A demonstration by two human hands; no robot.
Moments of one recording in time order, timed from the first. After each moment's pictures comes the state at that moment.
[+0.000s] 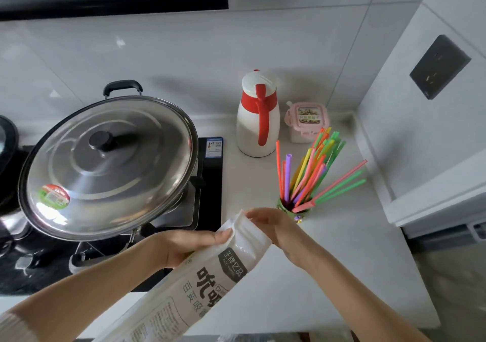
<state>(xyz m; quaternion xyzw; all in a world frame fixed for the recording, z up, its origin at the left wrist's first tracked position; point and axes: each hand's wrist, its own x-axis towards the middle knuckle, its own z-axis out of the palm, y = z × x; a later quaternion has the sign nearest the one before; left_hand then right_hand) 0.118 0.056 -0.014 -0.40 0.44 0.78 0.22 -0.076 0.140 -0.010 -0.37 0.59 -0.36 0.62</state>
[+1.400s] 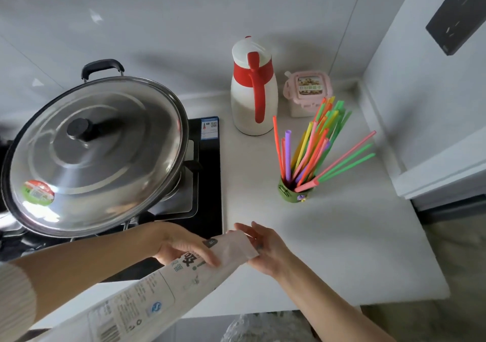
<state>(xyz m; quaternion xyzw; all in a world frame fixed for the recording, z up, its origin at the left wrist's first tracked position) 0.127 0.043 -0.050 -0.42 0.35 0.72 0.44 -0.031 0.157 -0.136 0.22 0.44 -0.46 0.74</state>
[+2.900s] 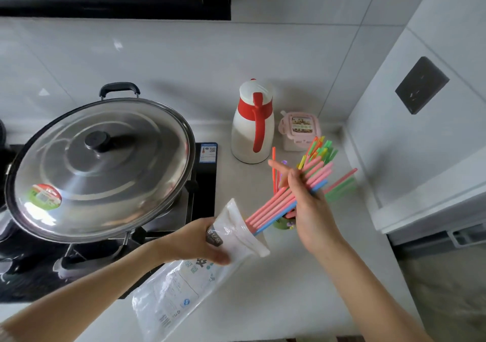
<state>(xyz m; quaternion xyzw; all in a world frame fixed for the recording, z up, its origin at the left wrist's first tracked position) 0.105 0.060 -0.012 -0.39 0.70 0.59 0.08 -0.099 0.134 0.029 -0.29 0.57 -0.61 0.47</state>
